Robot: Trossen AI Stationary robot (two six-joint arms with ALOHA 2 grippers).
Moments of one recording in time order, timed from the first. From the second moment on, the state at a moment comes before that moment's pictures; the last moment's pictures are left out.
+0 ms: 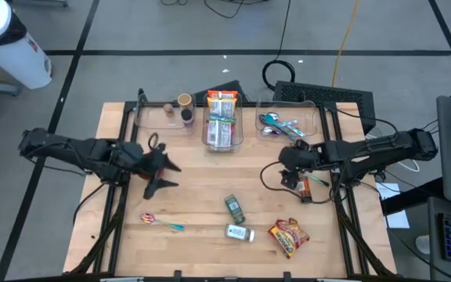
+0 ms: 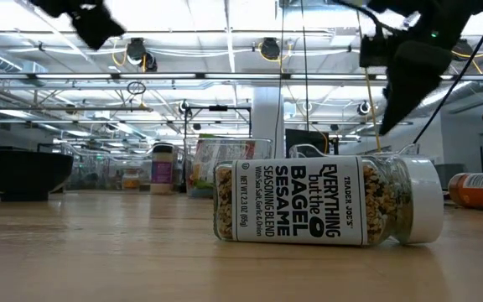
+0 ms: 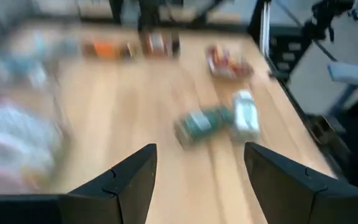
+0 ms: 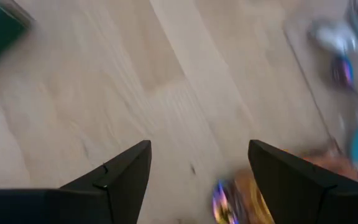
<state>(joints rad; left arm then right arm) -0.17 0.77 0.71 -0.41 0.01 -0.15 0.06 1.11 0.78 -0.75 0.24 0.42</state>
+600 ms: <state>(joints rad) -0.45 1.11 0.71 -0.38 -0.16 -0.34 0.19 1.39 0.80 -0.27 0.18 0.33</state>
